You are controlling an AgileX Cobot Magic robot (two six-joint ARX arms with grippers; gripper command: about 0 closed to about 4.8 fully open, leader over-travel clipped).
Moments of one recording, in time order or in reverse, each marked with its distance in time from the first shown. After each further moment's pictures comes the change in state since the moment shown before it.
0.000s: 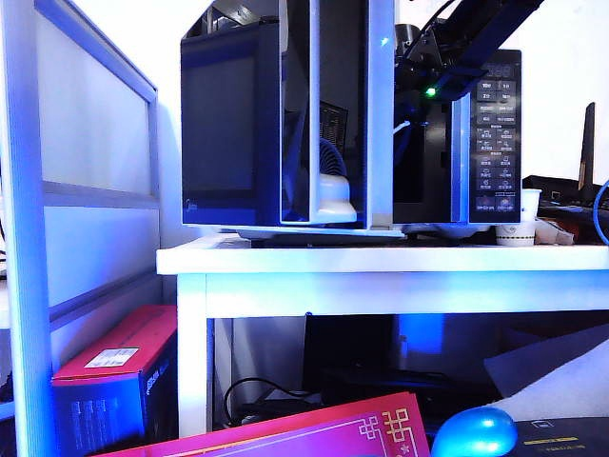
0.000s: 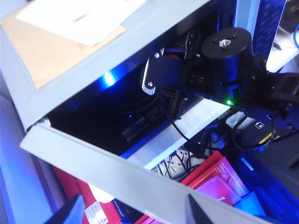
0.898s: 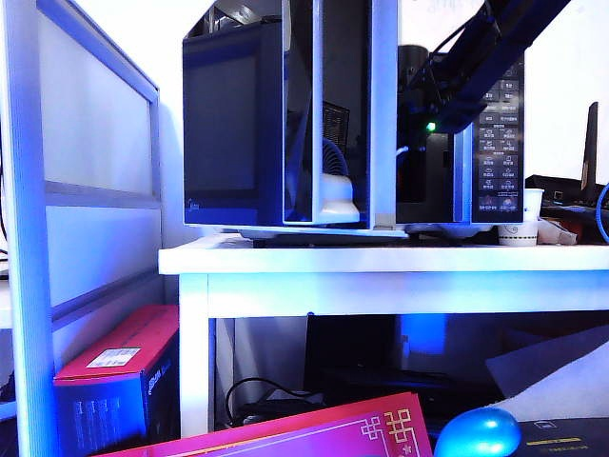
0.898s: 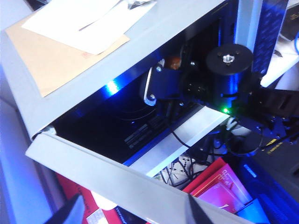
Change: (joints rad) left arm 0.000 0.000 0.000 0.030 -0.001 0.016; right arm -0.018 0.085 0.003 0.254 -0.103 -0.068
